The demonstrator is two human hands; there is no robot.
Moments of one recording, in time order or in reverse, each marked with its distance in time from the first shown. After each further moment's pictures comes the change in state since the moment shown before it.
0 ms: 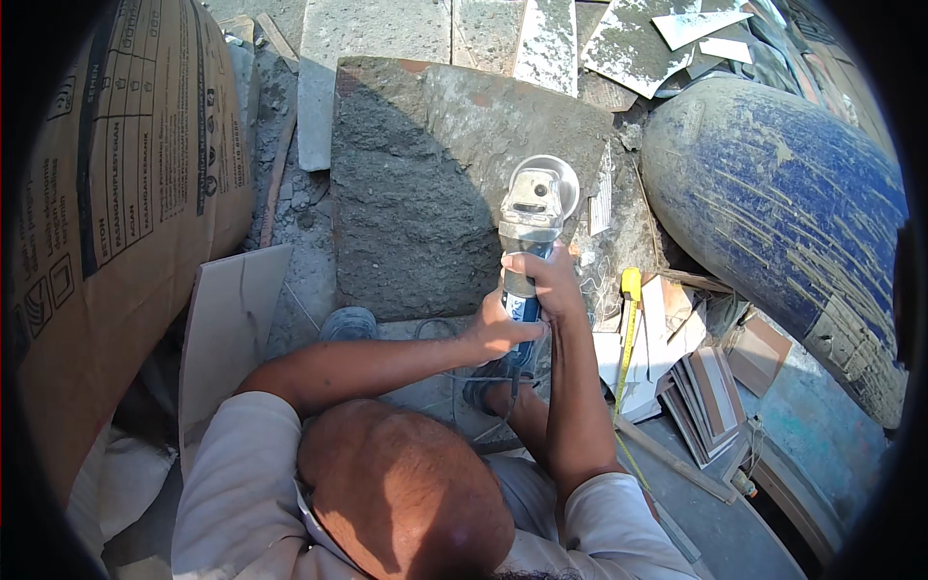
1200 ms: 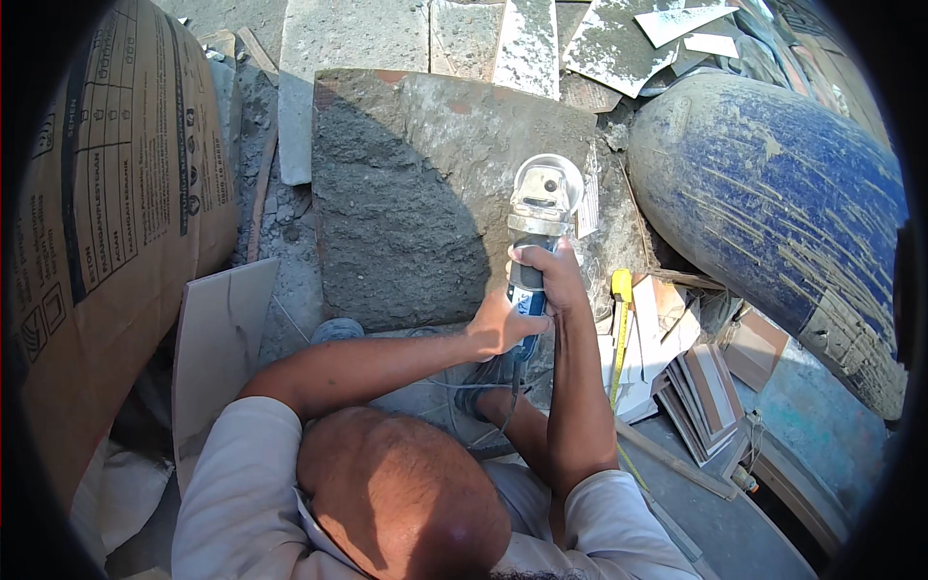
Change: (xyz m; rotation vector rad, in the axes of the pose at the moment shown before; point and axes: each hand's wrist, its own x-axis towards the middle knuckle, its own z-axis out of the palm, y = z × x) left_hand 0.026 0.019 0.017 0.121 0.034 0.012; right_hand 0.011 -0.011 -0.020 0.045 0.033 -0.007
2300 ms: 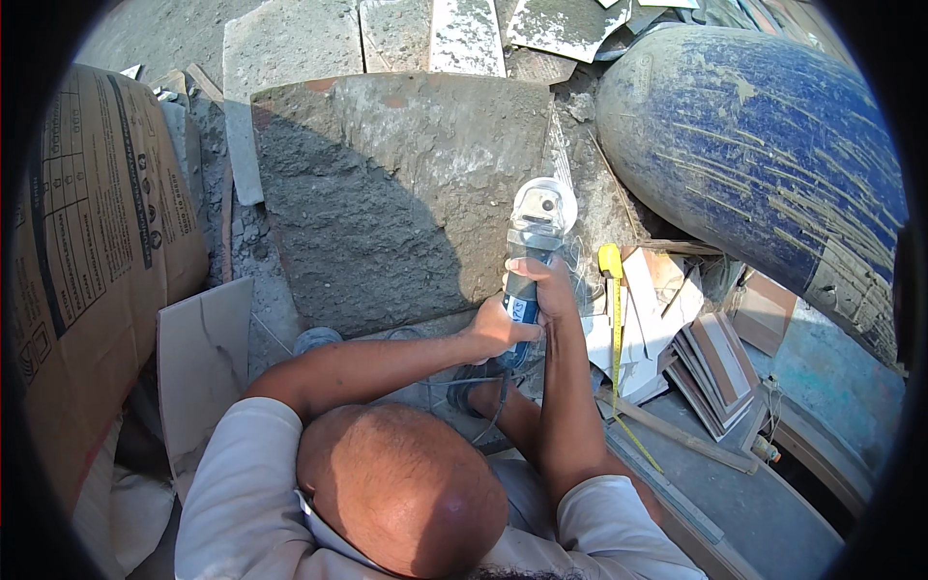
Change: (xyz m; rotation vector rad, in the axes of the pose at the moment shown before) left_hand 0.010 -0.050 0.029 -0.013 -0.050 -0.171; right_hand -0.009 0.058 -0.051 0.151 0.124 0.014
